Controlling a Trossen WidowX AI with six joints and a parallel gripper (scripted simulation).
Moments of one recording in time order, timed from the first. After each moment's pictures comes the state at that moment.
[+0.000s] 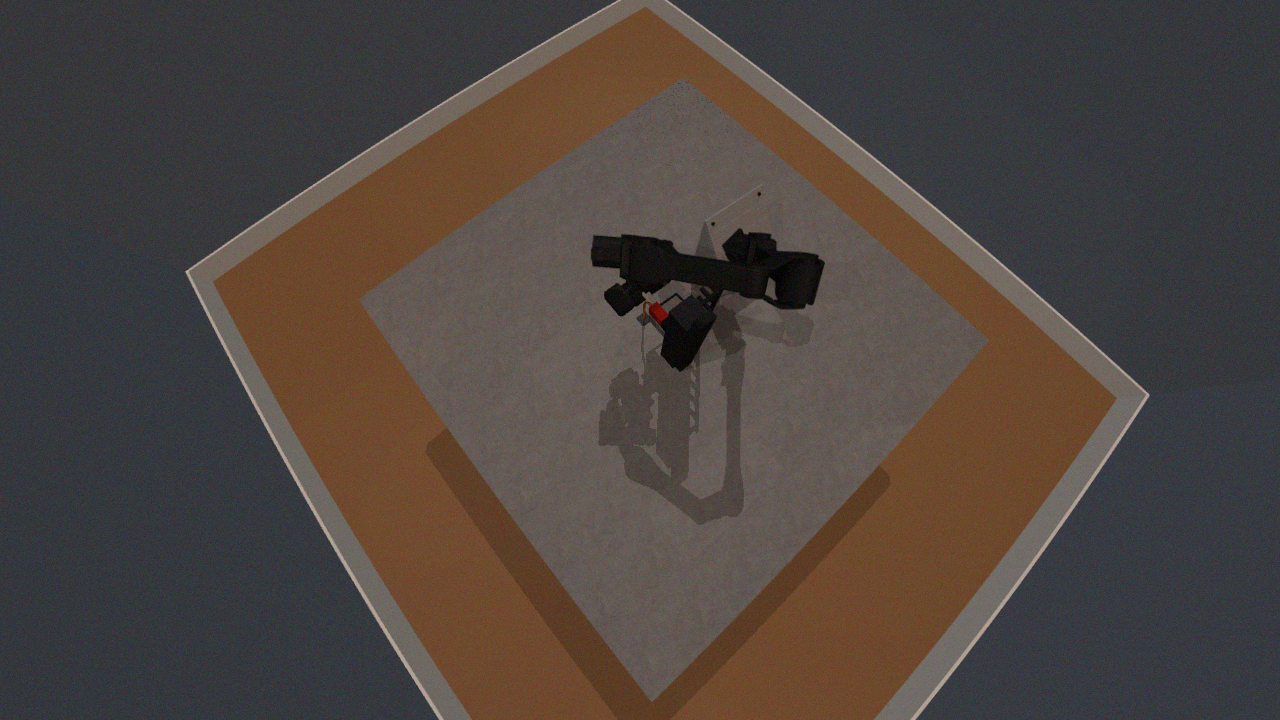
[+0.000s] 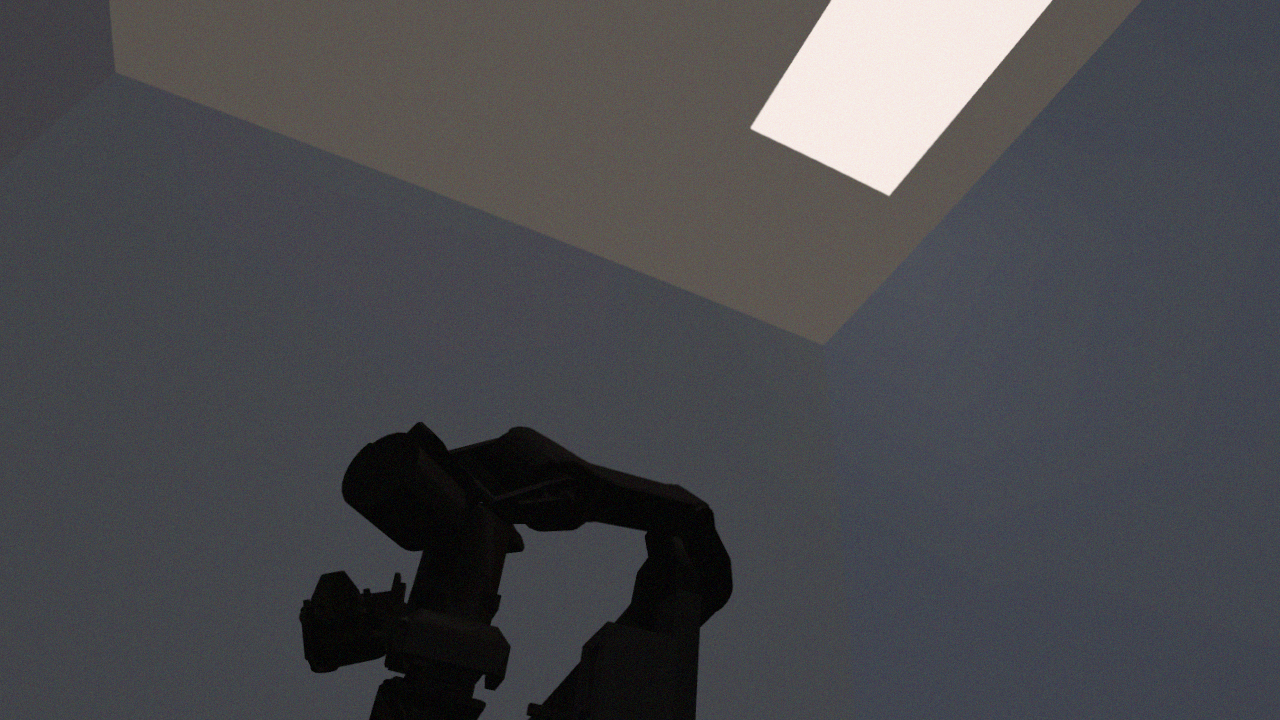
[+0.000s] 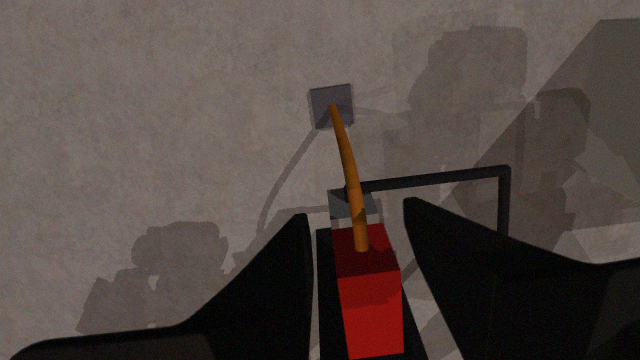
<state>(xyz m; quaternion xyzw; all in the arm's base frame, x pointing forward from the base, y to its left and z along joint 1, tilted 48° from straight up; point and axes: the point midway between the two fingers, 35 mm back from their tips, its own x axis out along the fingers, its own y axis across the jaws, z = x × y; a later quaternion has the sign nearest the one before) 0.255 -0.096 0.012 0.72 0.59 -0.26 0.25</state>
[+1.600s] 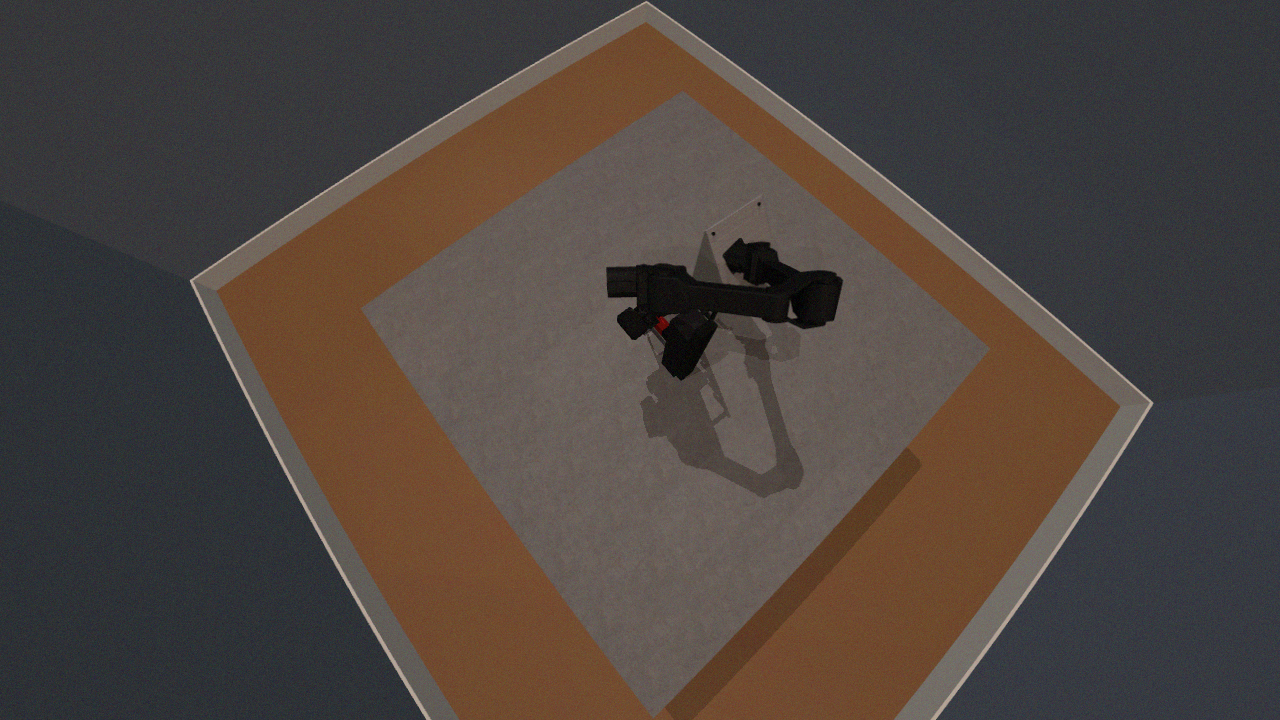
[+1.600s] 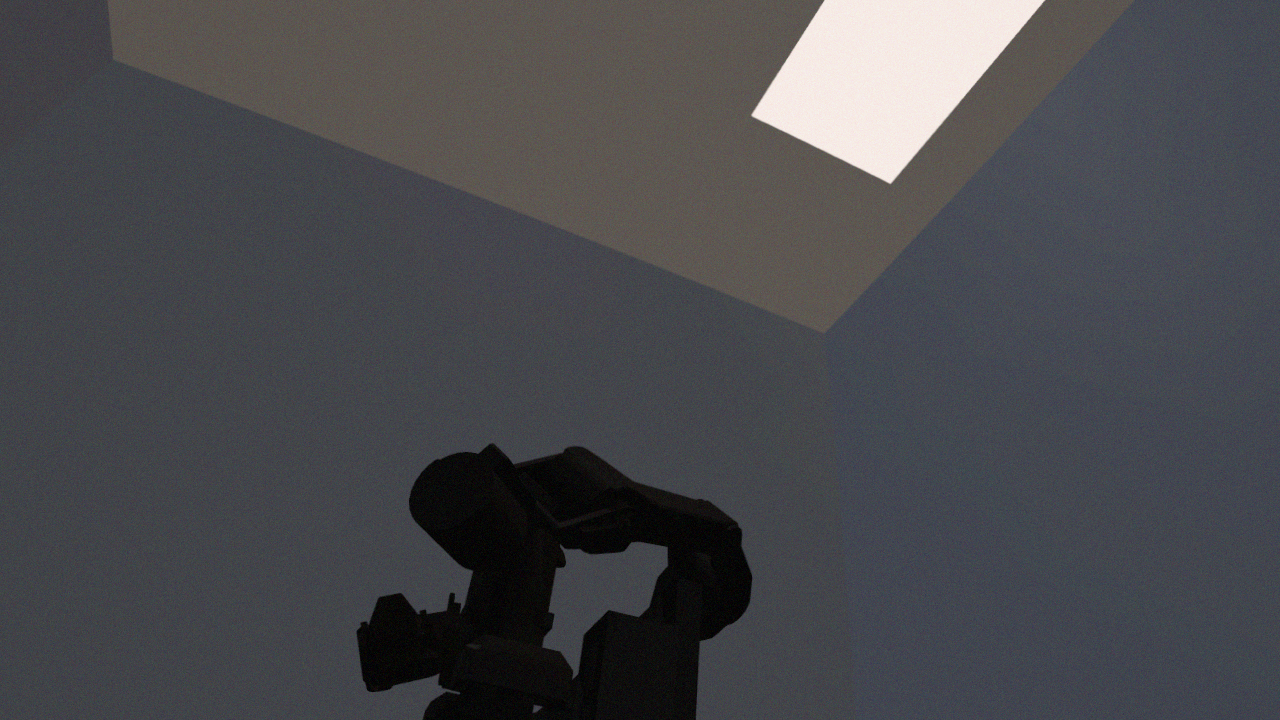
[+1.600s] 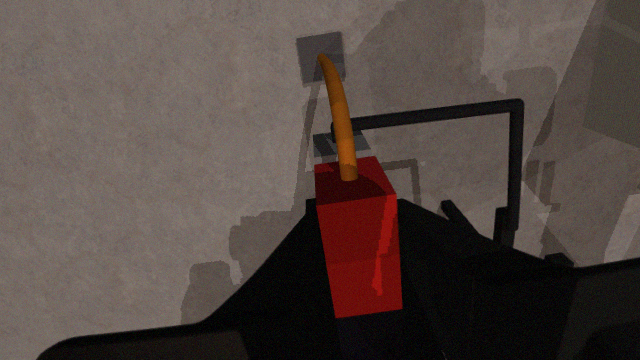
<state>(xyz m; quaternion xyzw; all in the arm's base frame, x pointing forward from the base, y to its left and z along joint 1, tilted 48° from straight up) 0.258 -0.062 0.033 0.72 0.60 -0.26 0.25</state>
